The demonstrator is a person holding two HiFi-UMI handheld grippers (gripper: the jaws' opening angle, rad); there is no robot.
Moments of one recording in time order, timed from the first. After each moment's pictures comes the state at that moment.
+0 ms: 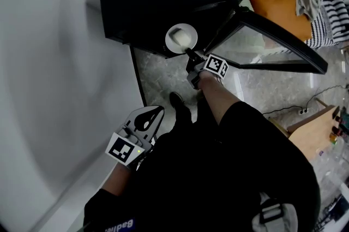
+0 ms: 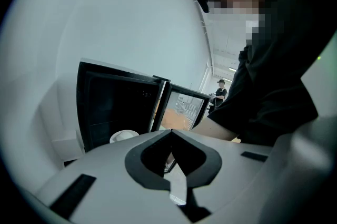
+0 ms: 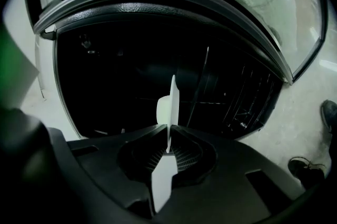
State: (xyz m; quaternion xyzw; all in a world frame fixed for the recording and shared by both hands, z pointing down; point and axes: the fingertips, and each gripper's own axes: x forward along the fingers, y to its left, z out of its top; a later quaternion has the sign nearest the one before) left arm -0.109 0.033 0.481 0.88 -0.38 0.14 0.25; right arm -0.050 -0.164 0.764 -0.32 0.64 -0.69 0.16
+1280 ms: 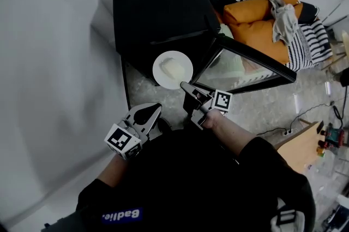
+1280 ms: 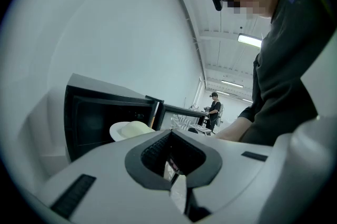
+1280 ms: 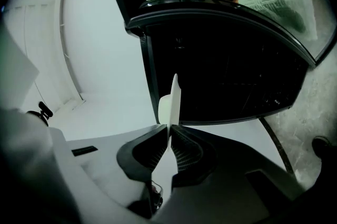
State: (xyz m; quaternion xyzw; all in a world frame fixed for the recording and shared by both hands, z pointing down) left arm -0.099 0.011 0.437 0.91 -0.36 0.06 0.19; right arm -0.024 -0.082 0.537 -0.16 0.69 -0.68 0.20
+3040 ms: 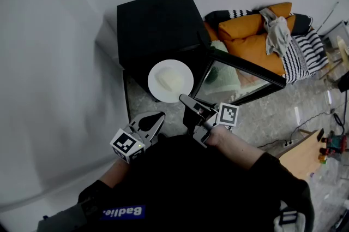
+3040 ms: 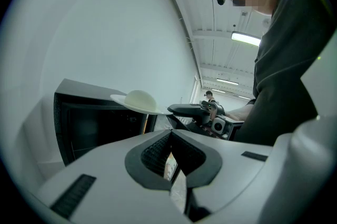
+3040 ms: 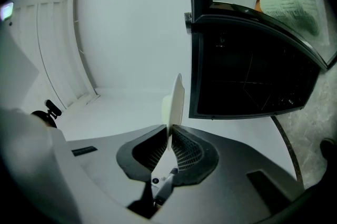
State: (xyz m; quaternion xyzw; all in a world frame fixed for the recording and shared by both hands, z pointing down) left arm -0.077 0.012 0.424 0.92 -0.34 0.06 0.16; right arm -0.016 -0.060 0.419 -0.13 0.72 -0.65 0.22
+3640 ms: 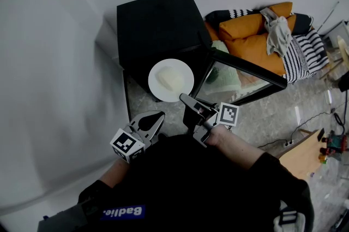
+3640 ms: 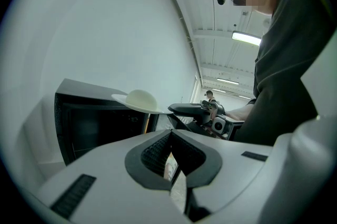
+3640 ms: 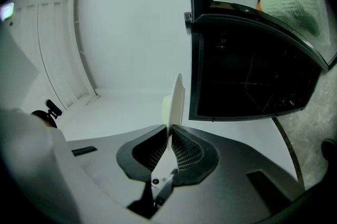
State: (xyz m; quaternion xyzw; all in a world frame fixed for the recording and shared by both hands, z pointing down) left arm -0.078 0.012 0.423 0.92 -0.35 0.07 0.16; right arm -0.016 -0.061 0.418 -0.13 0.72 -0.65 0.23
